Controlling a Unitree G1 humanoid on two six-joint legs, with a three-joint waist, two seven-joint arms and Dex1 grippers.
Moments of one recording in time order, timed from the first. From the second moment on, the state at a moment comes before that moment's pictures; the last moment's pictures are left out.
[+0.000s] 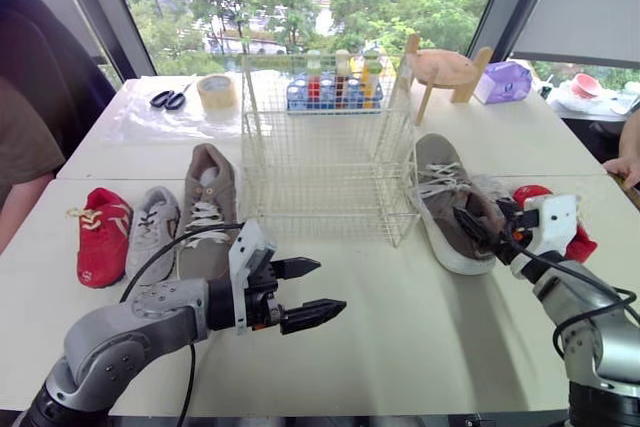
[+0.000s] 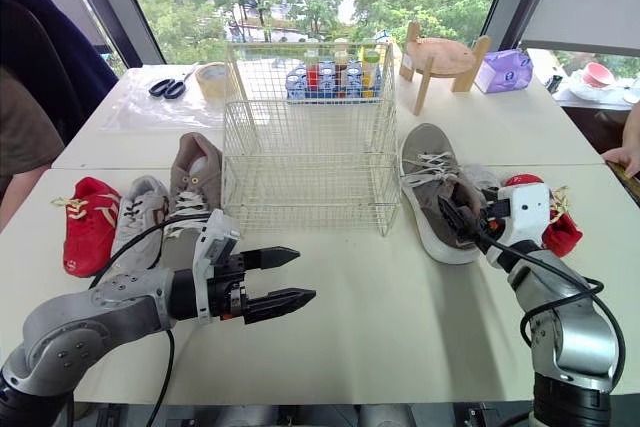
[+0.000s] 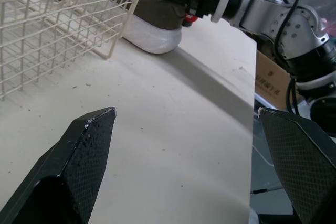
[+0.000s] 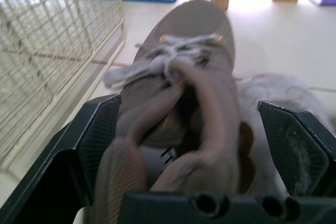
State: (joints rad) left arm -0.09 0.70 -0.08 -0.68 -1.08 0.83 -0.49; right arm -0.06 -0.44 -0.40 -0.32 0.39 0.59 0.44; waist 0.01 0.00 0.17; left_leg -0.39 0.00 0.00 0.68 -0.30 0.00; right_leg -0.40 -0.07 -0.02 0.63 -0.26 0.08
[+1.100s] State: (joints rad) left arm -0.40 0.75 0.19 -0.44 -1.62 0.91 -0.40; right arm -0.68 -0.53 -0.48 -0.19 0.58 0.59 0.25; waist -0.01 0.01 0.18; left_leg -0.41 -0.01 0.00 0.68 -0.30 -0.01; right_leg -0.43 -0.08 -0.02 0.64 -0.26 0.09
